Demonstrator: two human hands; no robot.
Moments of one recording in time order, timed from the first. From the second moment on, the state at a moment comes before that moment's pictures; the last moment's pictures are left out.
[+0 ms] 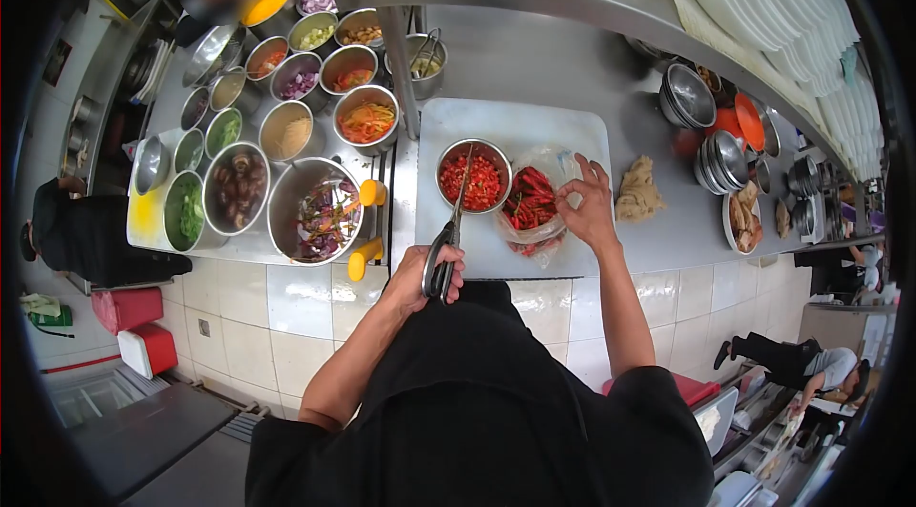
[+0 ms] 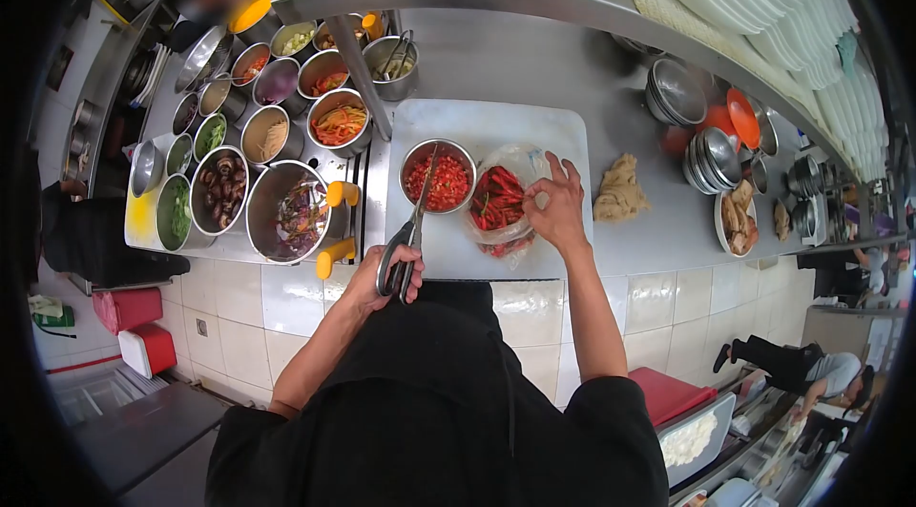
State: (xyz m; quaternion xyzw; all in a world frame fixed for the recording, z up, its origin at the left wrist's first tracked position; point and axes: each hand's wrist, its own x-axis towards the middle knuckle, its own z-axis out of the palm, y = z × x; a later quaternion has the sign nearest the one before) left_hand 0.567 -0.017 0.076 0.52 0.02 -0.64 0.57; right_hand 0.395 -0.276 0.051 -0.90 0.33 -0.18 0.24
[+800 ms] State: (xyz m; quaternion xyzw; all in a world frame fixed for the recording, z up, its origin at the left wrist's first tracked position) left_hand 0.563 -0.017 0.075 0.53 0.01 -0.63 0.57; right_hand 0.422 -0.268 0.077 -0.95 0.22 -0.18 0.14
